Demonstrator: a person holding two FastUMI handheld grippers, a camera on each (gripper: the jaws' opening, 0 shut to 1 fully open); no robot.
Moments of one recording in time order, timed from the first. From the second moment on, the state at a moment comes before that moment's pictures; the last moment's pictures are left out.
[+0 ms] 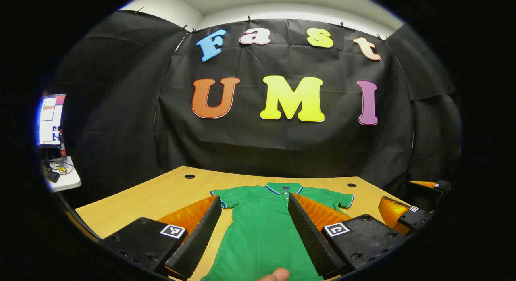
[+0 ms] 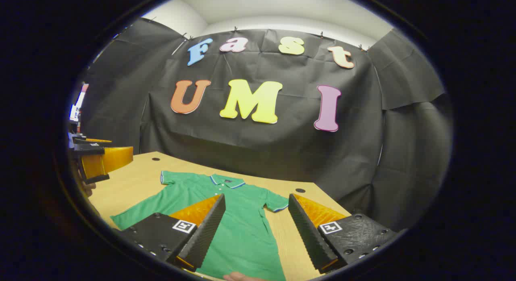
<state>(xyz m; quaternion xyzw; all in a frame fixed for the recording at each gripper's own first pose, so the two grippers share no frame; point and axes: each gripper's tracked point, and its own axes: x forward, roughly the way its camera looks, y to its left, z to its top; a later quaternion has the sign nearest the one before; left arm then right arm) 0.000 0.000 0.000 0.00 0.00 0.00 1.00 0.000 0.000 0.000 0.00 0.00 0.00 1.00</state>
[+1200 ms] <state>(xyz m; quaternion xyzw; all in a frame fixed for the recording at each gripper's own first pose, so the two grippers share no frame) 0.003 -0.018 -0.012 0.03 0.00 -0.02 1.00 0.062 -0.046 -0.004 0.05 0.01 -0.07 1.00</state>
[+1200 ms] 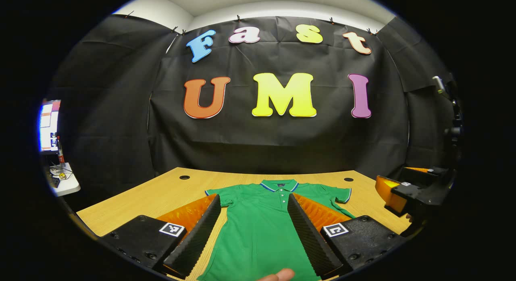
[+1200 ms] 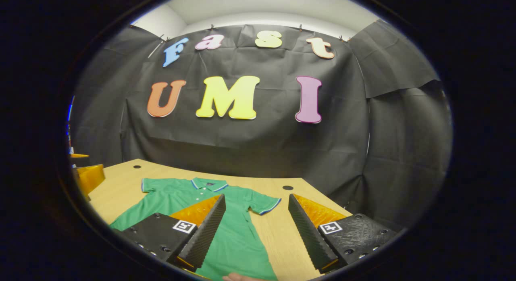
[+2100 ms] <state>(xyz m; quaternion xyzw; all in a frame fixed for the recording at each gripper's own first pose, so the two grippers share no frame) 0.032 -0.008 -0.051 0.05 0.04 0.00 1.00 0.308 -0.104 -0.151 0.11 0.27 -0.12 0.95</state>
